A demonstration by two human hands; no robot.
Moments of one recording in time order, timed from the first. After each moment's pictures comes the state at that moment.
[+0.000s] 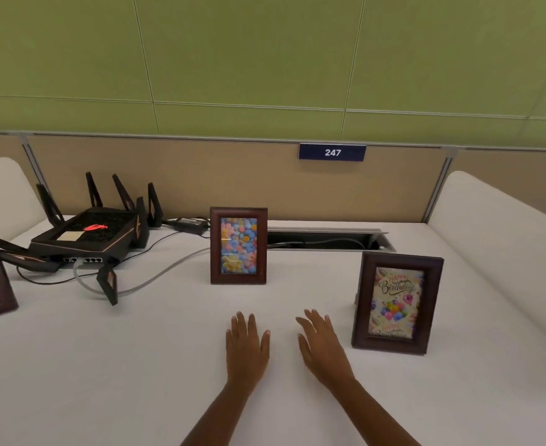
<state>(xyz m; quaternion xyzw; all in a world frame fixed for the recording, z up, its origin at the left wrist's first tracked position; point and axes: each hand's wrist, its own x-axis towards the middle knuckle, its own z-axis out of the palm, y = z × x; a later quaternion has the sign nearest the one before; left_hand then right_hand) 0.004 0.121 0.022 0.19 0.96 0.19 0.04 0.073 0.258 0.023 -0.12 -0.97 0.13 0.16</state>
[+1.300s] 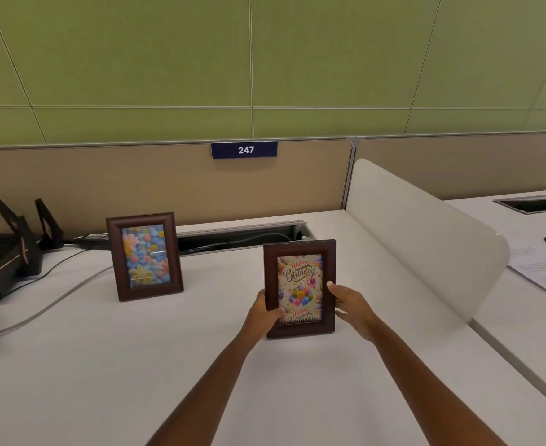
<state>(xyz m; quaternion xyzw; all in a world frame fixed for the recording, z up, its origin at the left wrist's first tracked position) 0.058 0.285 0.083 0.22 0.77 0.53 0.28 0.163 0.443 0.081 -0.32 -0.66 0.67 0.14</state>
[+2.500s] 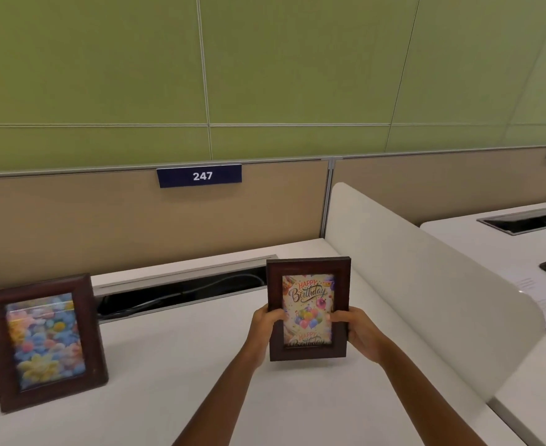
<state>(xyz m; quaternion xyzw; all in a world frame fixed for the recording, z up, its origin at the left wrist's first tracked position) -0.012 0.437 0.094 0.19 0.61 0.67 0.37 0.106 0.582 0.083 -0.25 -0.61 0.74 0.13</state>
